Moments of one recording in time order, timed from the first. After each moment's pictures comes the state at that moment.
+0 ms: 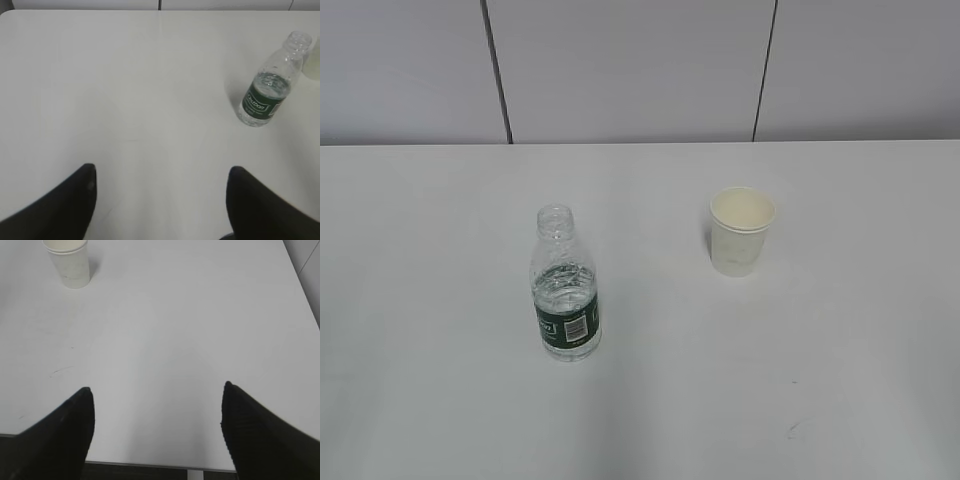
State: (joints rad) left arm 0.03 -0.01 -0.53 -0.12 1.11 0.07; right arm -0.09 -0.02 -0.50 0.03 1.16 -0.17
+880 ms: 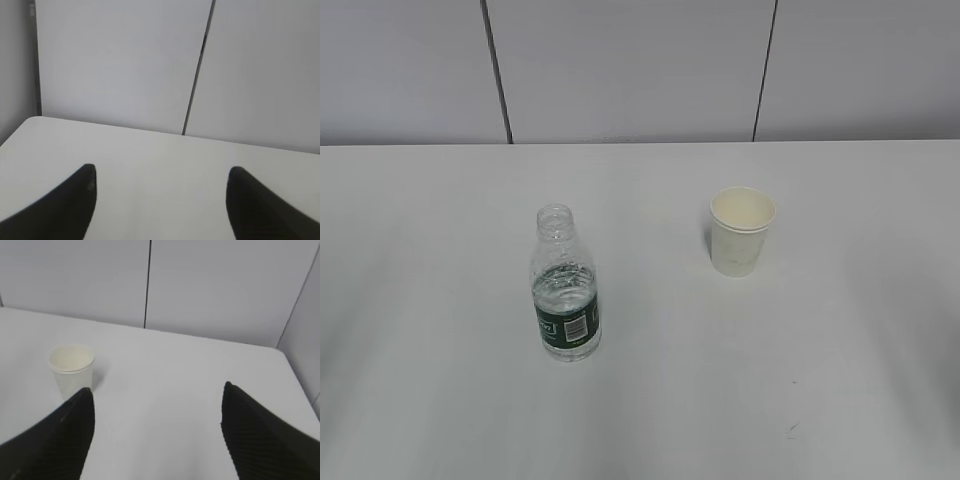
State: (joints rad) left arm 0.03 0.39 -0.29 -0.31 0.09 0.19; right arm 0.02 0.37 -0.32 0.10 0.26 -0.29
